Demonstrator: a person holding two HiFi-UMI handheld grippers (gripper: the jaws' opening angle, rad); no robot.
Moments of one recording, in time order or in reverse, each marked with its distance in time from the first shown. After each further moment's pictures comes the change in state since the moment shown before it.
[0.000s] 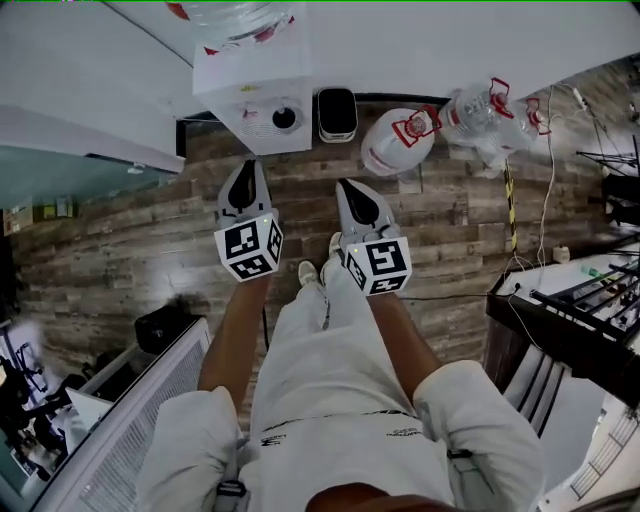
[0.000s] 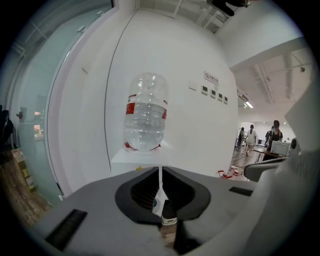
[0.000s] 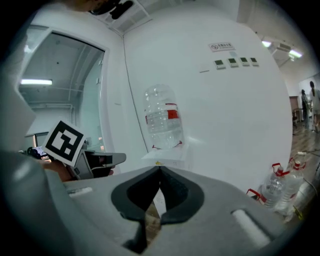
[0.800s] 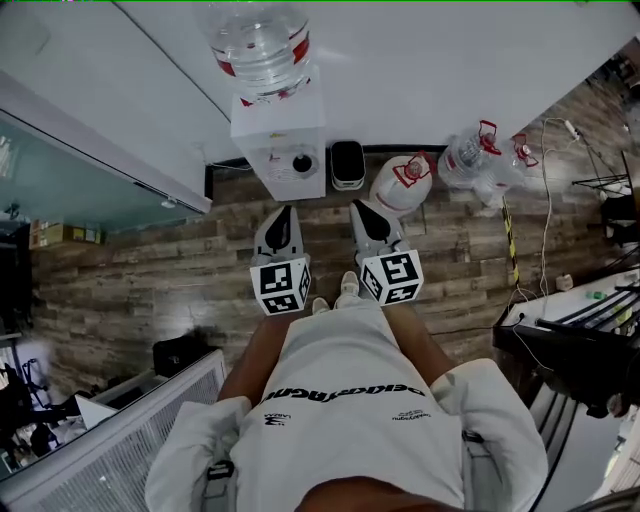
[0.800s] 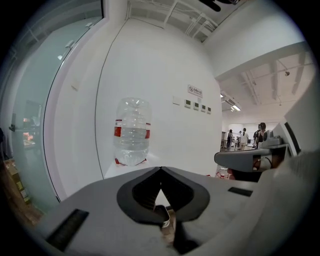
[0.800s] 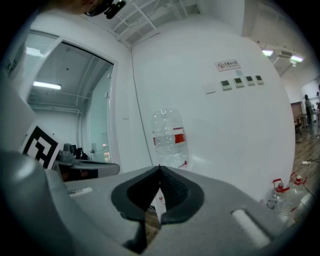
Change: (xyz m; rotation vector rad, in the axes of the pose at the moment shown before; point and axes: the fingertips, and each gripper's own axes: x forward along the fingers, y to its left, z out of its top) left arm -0.116 -0.075 0.082 0.060 -0.053 -0.106; right arm -0.081 0.032 0.110 -0.036 -0.107 0.043
